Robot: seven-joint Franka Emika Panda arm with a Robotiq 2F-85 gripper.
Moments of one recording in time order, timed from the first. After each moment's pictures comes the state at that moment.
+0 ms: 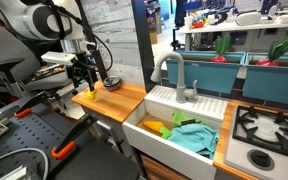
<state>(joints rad) 0.17 0.72 0.12 -2.07 0.05 2.63 -0.04</state>
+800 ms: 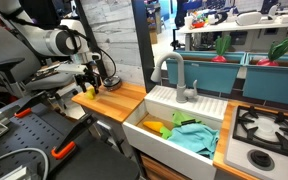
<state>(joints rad) 0.29 1.02 0.11 -1.72 -0.02 2.62 -0.01</state>
